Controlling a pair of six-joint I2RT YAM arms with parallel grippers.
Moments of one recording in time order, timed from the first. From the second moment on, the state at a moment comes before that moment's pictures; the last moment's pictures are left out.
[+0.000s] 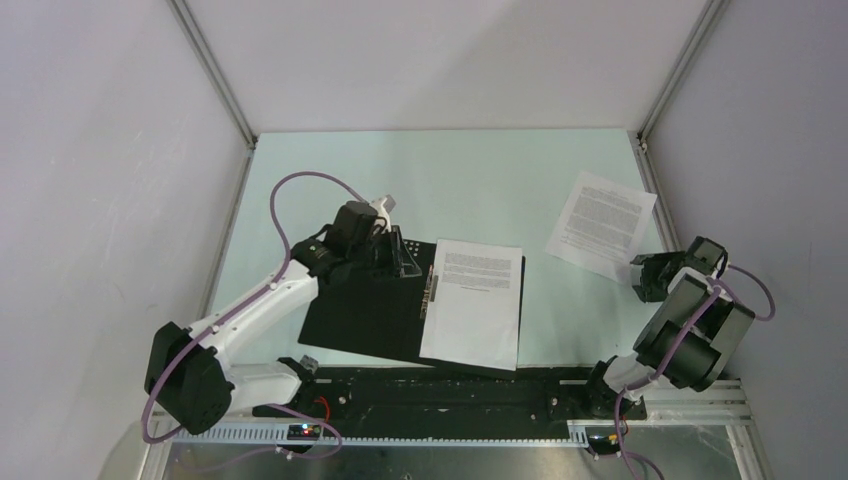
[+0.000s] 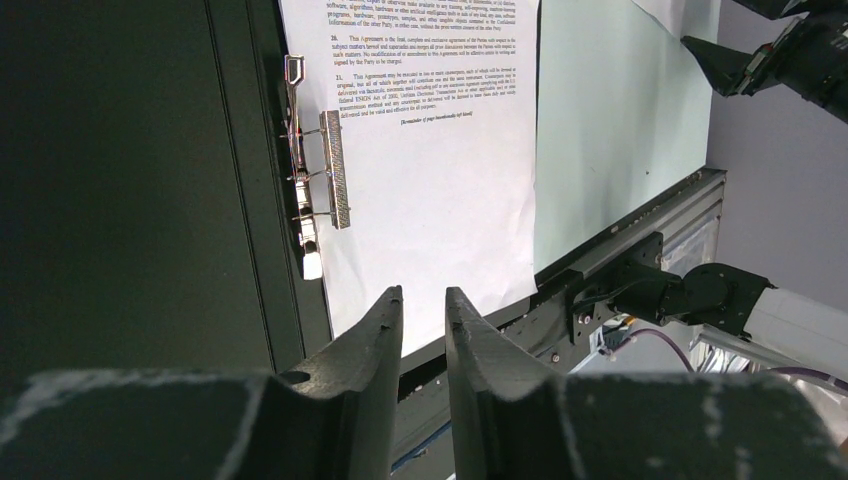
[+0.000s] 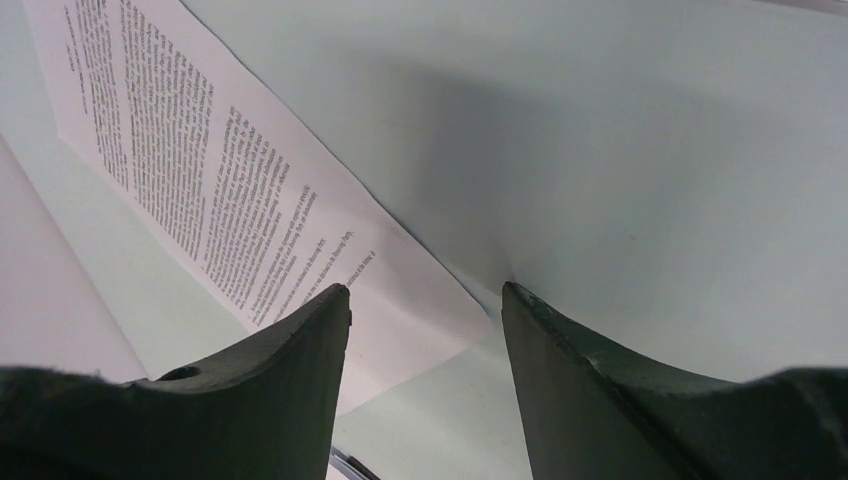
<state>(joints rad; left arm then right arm) -0.59 1.20 0.90 -0.45 0.28 -0.69 -0.68 1.46 0.65 -0.17 -0.21 0.90</state>
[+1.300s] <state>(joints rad) -0.58 1.23 0.90 -0.45 0.30 -0.69 -0.15 1.91 1.28 -0.68 0.23 0.58</state>
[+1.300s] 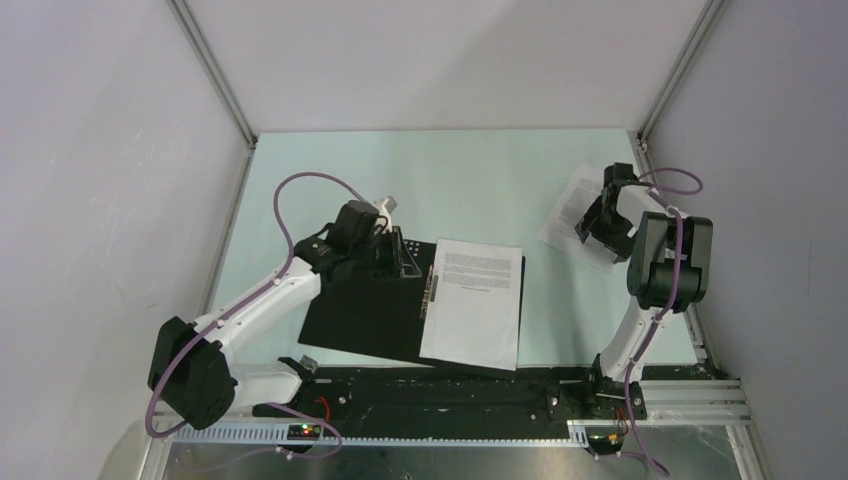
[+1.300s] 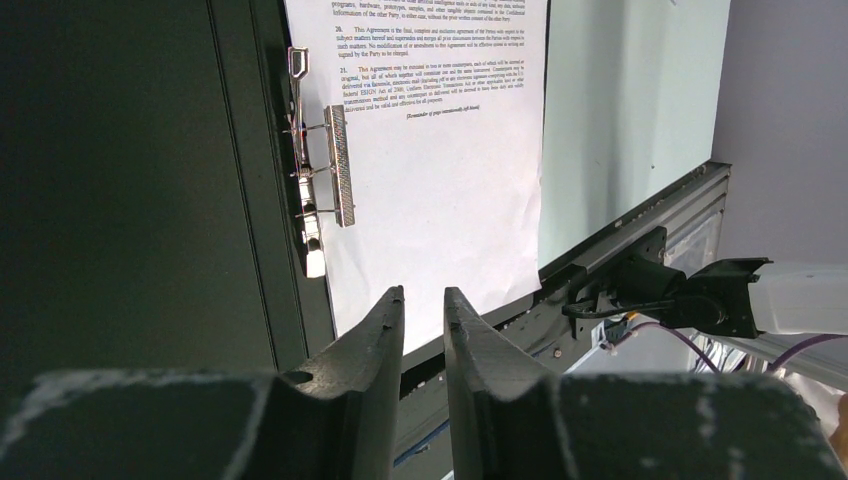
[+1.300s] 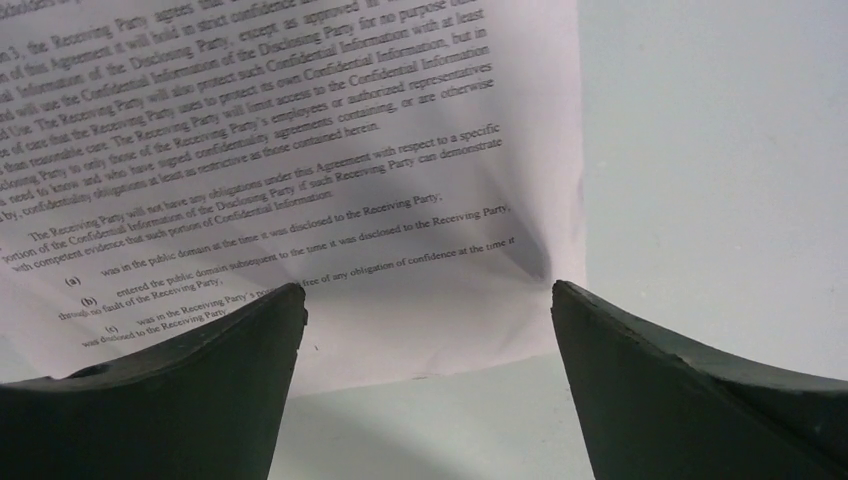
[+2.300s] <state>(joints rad) -0.58 1.54 1.25 -0.45 0.31 -0.75 -0.03 1.86 1.27 -0.73 0.03 0.52</state>
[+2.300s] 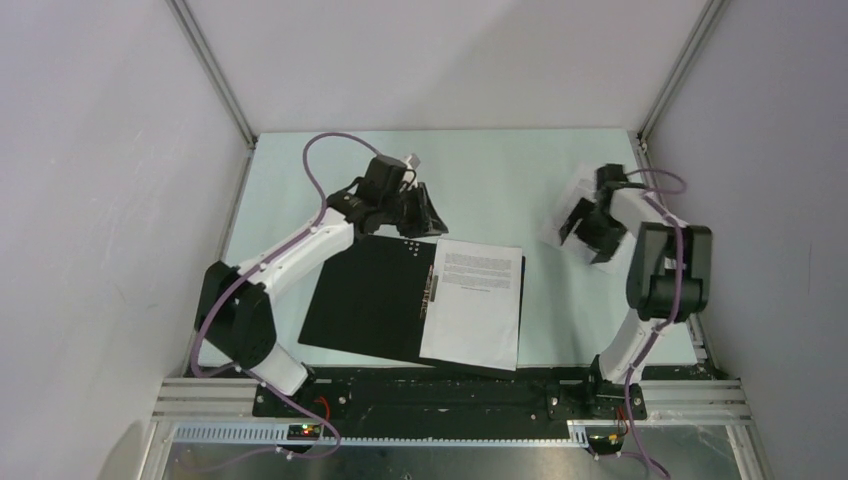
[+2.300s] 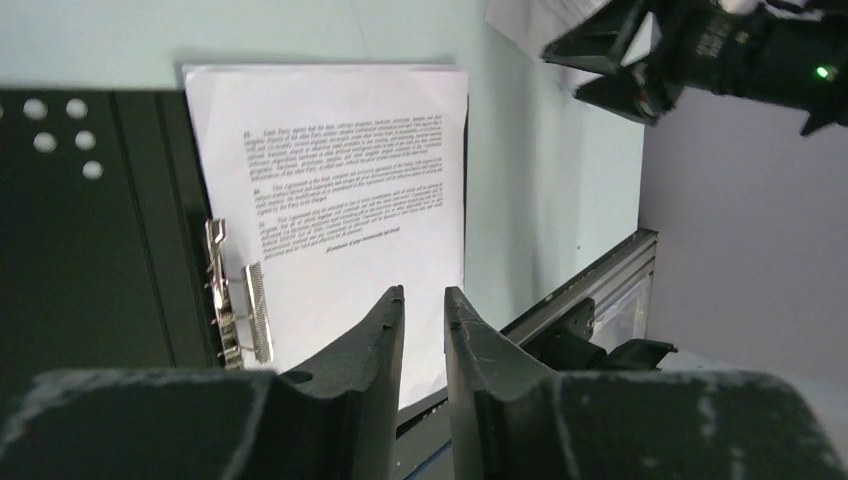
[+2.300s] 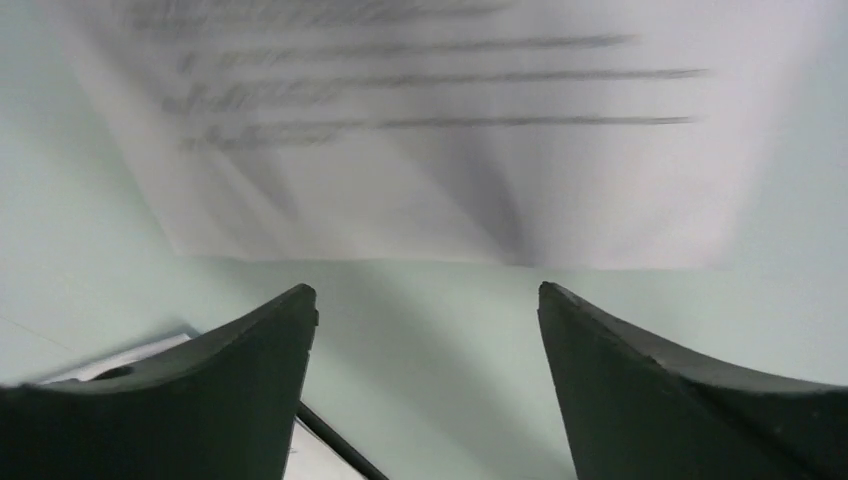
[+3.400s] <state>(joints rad) -0.55 1.53 1.24 -0.44 0.47 -0.74 -0.45 2.31 1.91 -0.46 -0.11 0.59</state>
